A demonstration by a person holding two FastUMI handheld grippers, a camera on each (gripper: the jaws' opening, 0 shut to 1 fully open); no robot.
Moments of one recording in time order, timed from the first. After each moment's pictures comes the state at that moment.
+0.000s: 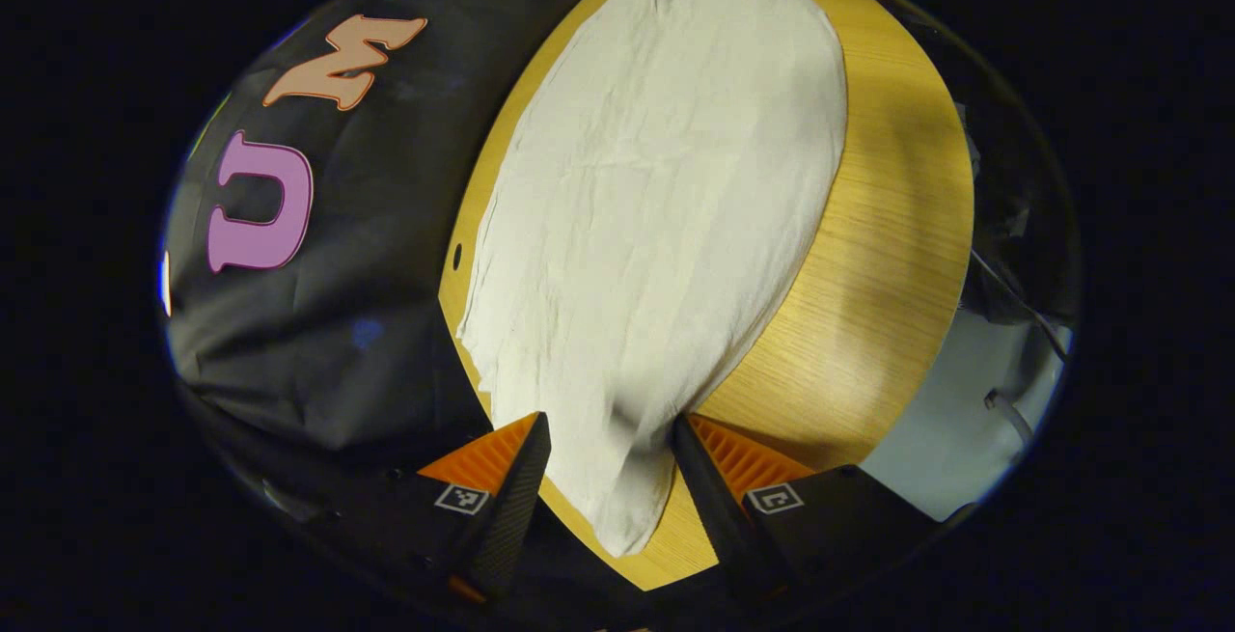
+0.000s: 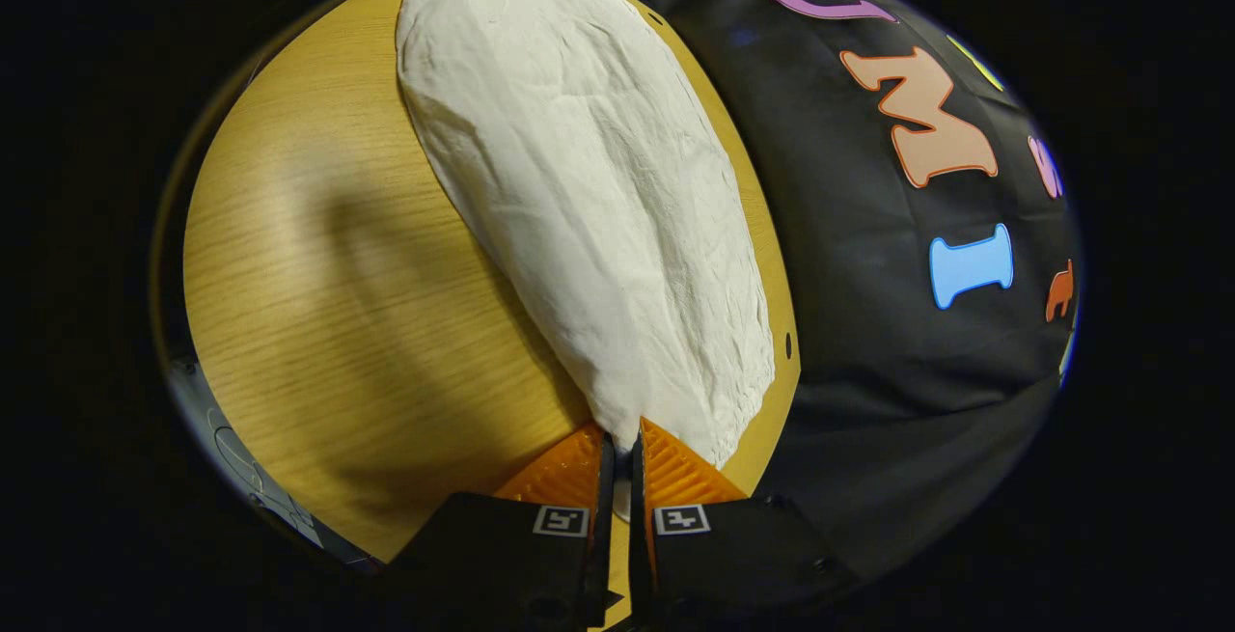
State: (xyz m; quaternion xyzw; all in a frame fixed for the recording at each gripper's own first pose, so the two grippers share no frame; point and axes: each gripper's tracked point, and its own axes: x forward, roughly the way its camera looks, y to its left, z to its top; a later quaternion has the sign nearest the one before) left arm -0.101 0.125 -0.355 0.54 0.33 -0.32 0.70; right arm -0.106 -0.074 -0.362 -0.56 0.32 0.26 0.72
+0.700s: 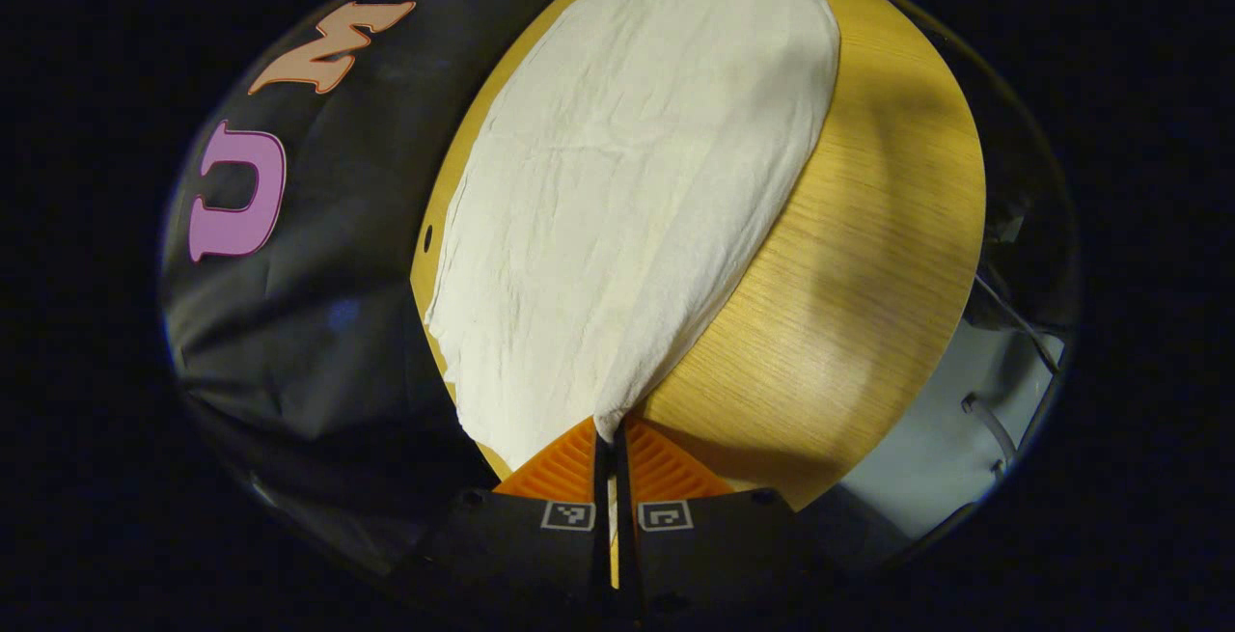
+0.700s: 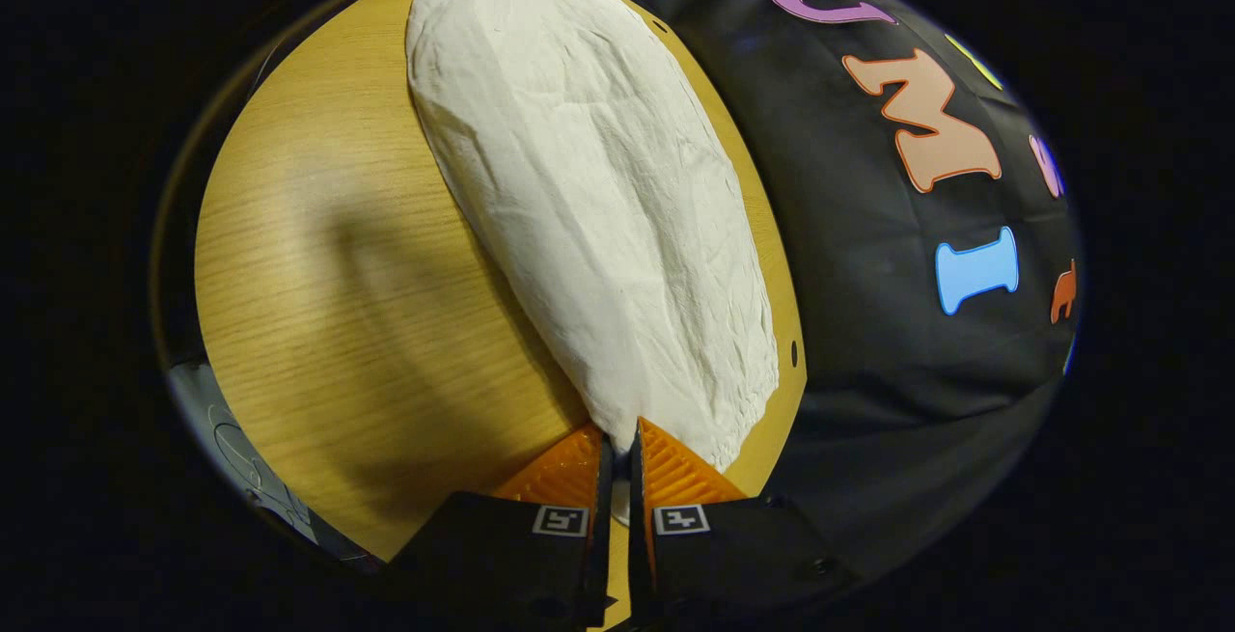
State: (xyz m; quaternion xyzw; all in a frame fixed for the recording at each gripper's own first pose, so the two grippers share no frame) left arm -0.119 0.121 -0.370 0.53 0.38 -0.32 0.69; right arm -0.103 -0.073 -0.362 -0.54 0.31 0.28 0.73
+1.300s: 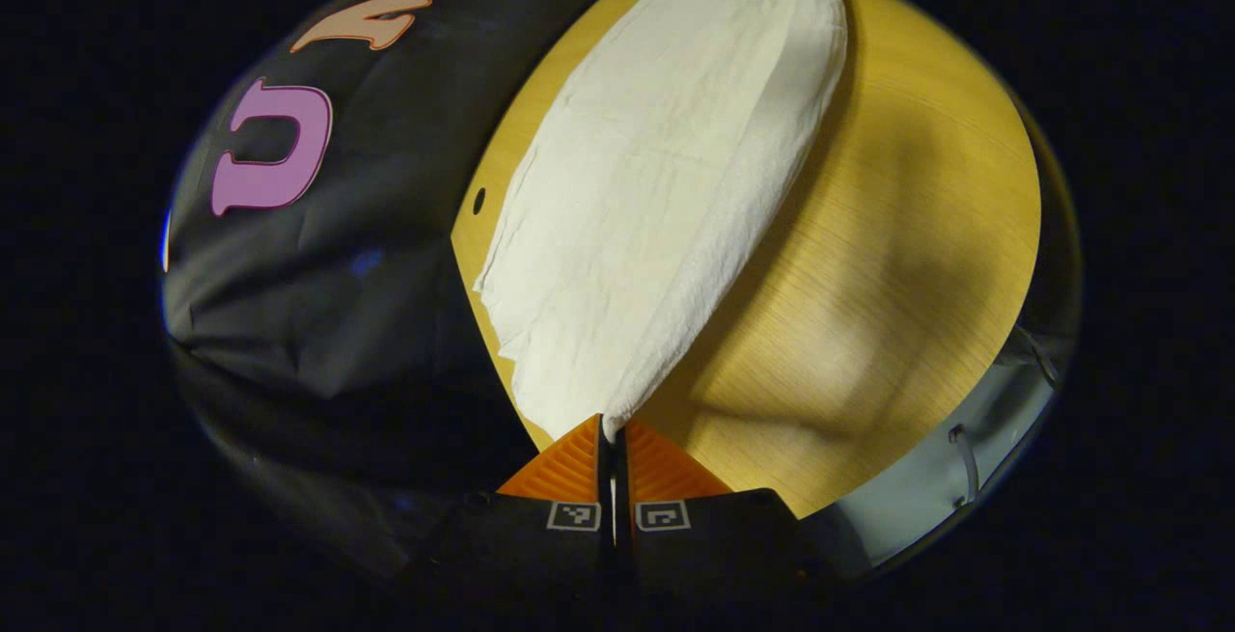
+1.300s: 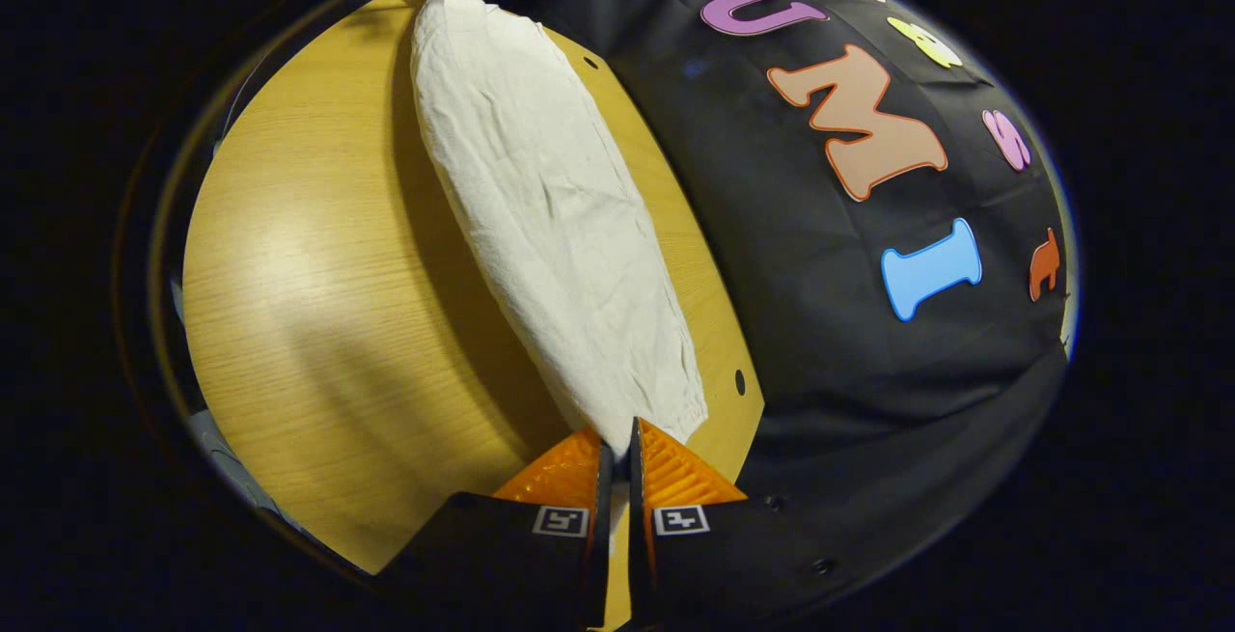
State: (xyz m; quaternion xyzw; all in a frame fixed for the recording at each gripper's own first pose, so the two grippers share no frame) left arm -0.069 0.124 -0.318 0.51 0.41 -0.23 0.72; right arm -0.035 -0.068 -0.298 -0.51 0.24 0.27 0.78
